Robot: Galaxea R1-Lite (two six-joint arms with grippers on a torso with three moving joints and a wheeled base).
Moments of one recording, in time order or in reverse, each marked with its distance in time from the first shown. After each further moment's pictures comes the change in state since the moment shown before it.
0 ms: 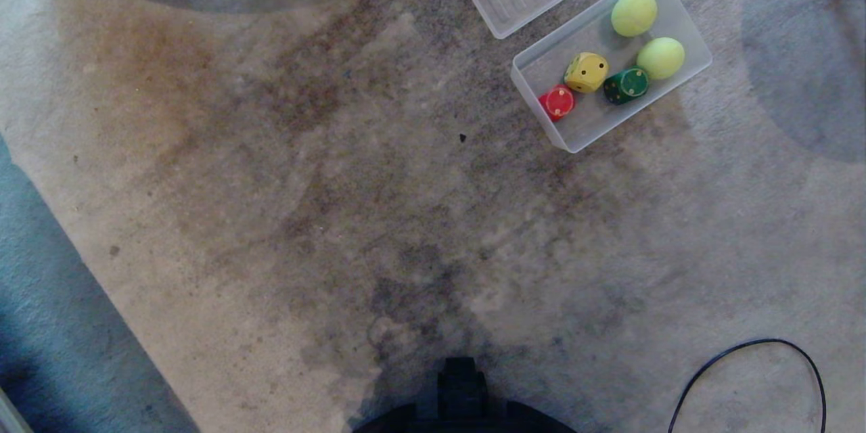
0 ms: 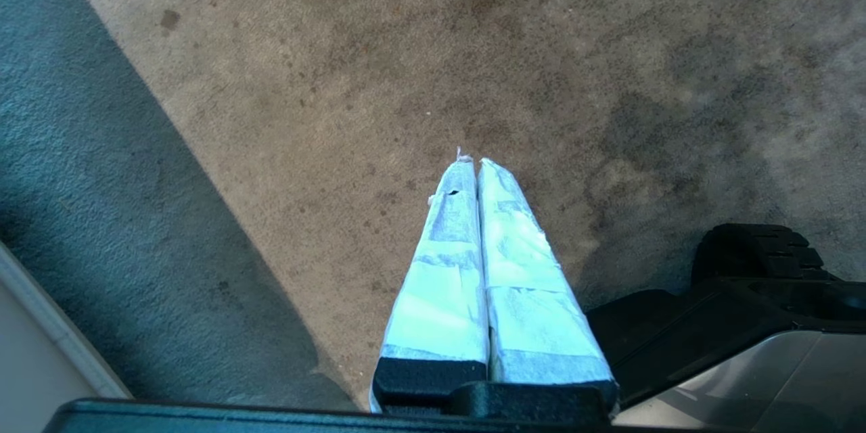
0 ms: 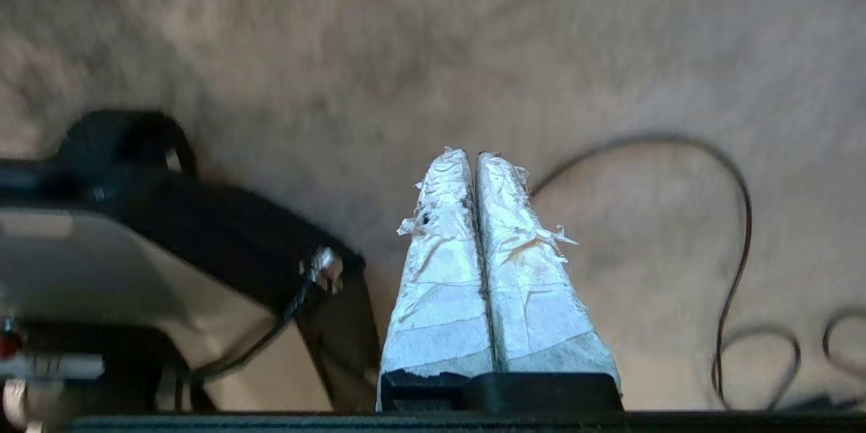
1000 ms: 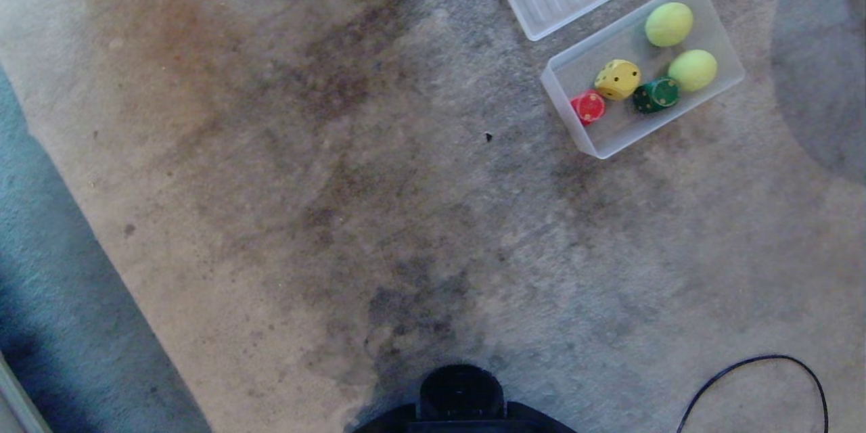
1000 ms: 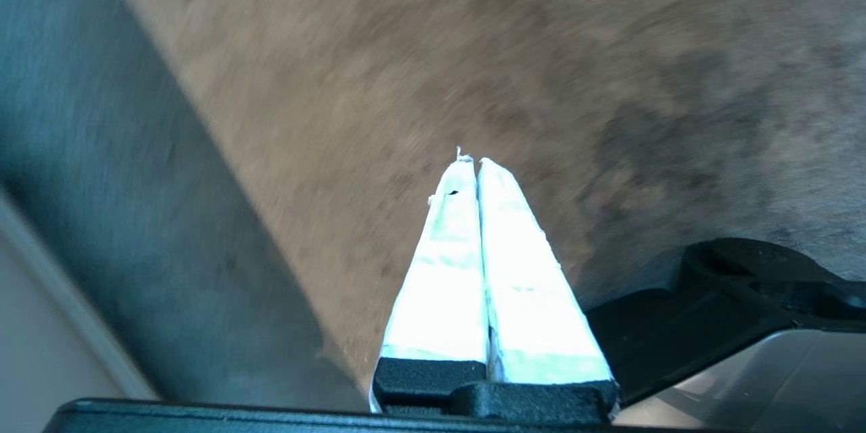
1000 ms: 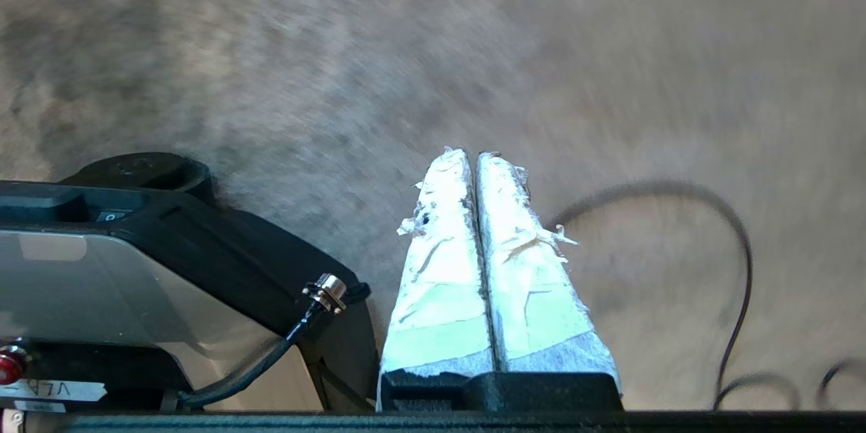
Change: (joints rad) left arm 0.000 0.000 0.000 0.004 0.001 0.000; right arm 0.001 -0.055 0.000 0.017 -0.002 0.010
